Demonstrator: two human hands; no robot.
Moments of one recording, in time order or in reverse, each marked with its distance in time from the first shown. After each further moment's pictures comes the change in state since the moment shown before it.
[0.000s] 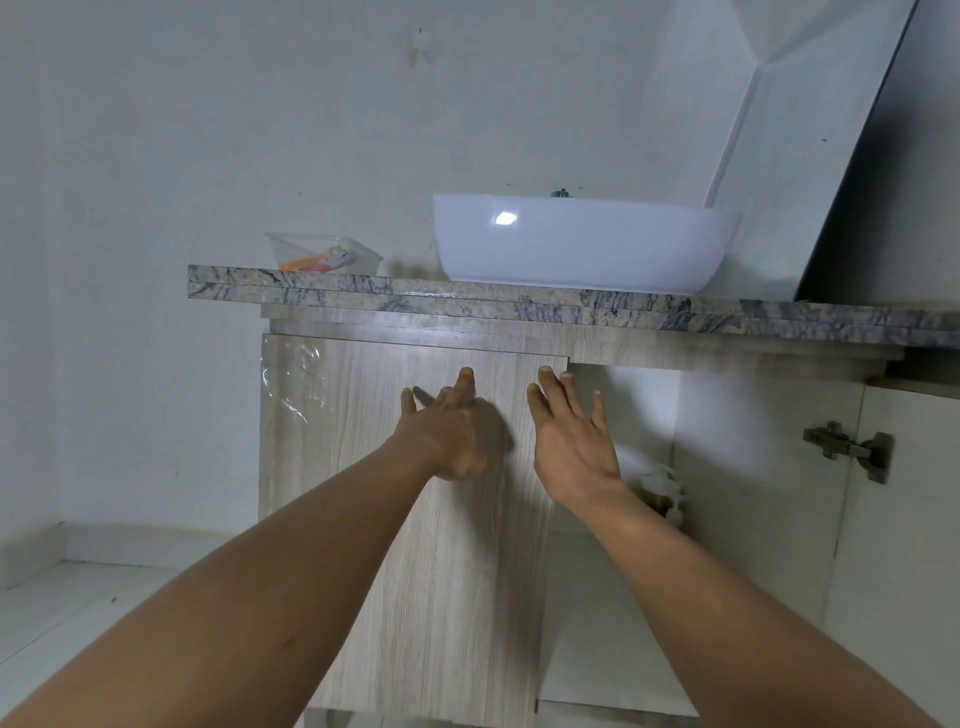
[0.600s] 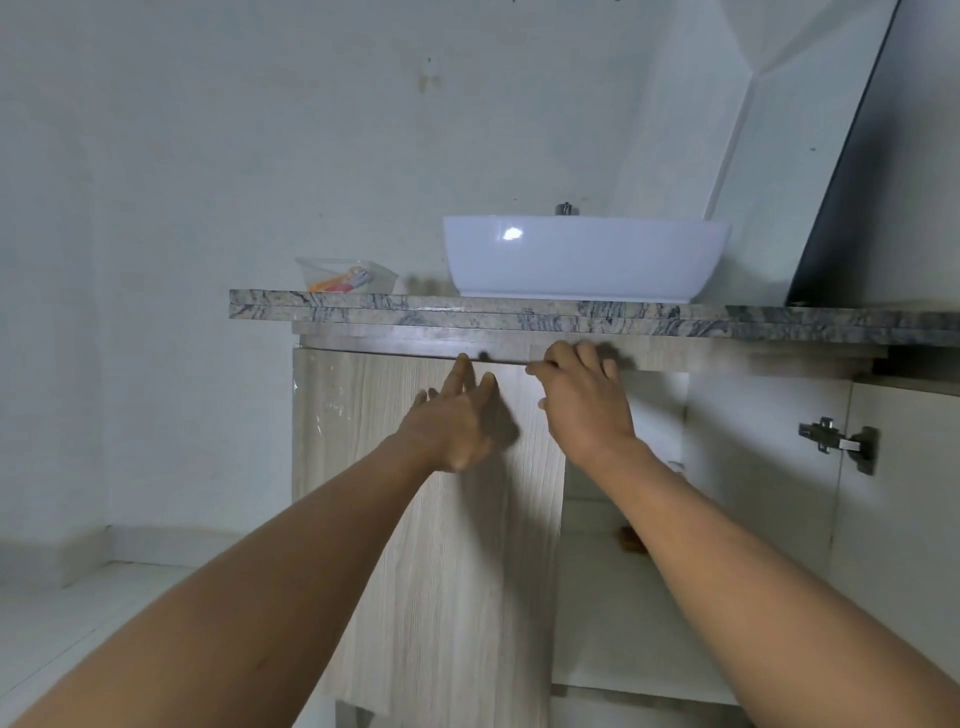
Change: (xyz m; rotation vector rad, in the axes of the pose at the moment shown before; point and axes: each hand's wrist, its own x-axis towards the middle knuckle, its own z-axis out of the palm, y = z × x) left_hand -0.051 0.006 -0.034 -0.143 0.100 0.029; right_hand -0.006 -0.002 -0.078 0.048 0.233 -0.057
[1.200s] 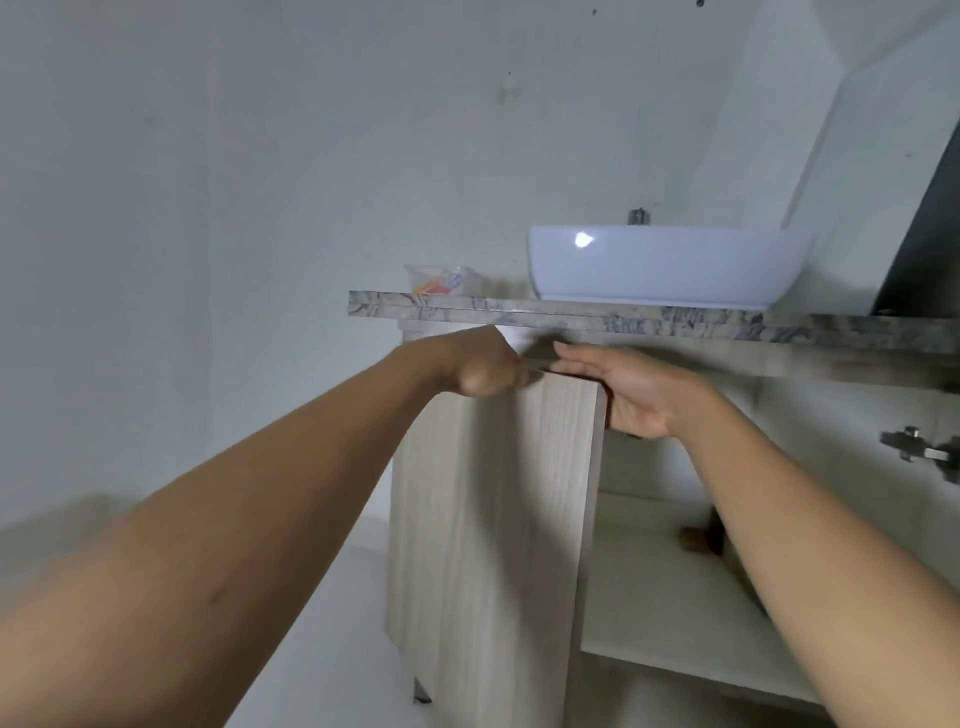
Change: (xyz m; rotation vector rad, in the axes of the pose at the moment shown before) left_hand -0.095 -0.029 -0.122 -0.204 -0.090 -0.041; right_hand 0.013 -0.065 -0.082 1.535 -0.831 0.434
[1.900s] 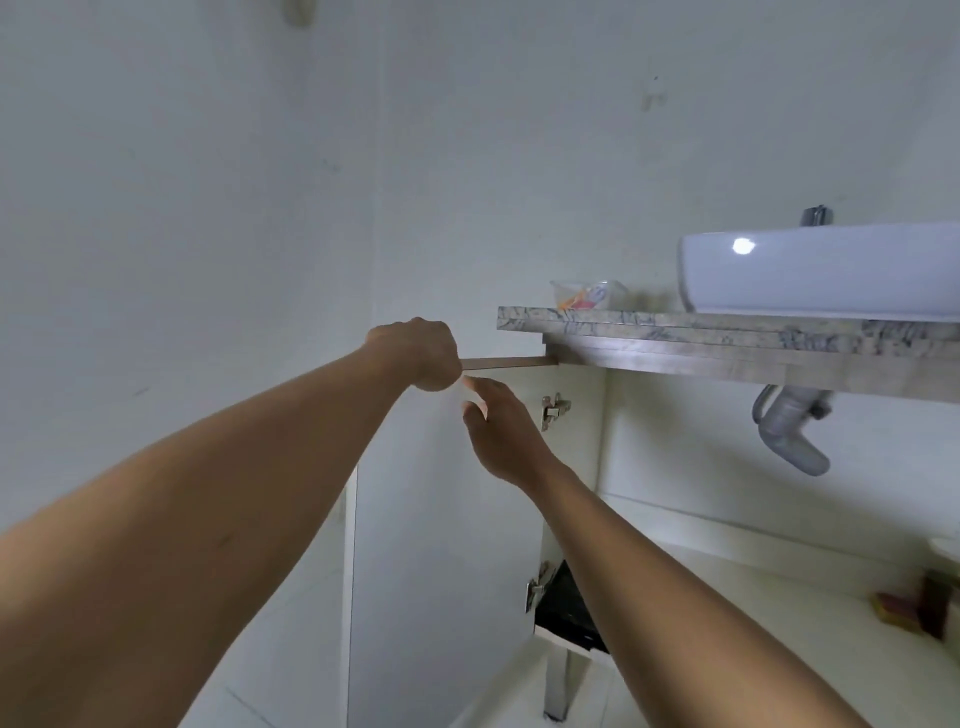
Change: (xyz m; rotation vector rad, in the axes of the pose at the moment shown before) left_hand -0.087 -0.129 -0.072 0.546 0.204 -0.574; right_hand 0.099 0.028 0.246 -0.554 0.114 -0.620
